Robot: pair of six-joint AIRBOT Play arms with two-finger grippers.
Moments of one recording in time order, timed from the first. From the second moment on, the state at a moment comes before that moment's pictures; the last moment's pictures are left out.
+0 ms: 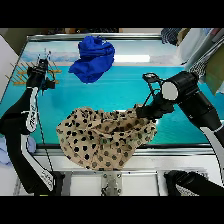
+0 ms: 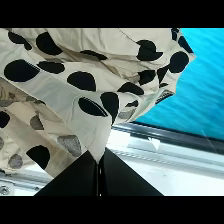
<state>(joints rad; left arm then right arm) 0.07 -2.01 1.86 2.07 -1.07 -1.67 0.50 -1.21 1.36 -1.54 1.61 1.88</state>
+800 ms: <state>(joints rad) -0.11 -1.62 1.86 1.70 -1.34 -1.28 0.50 -1.18 1.36 -1.54 1.58 1.87</state>
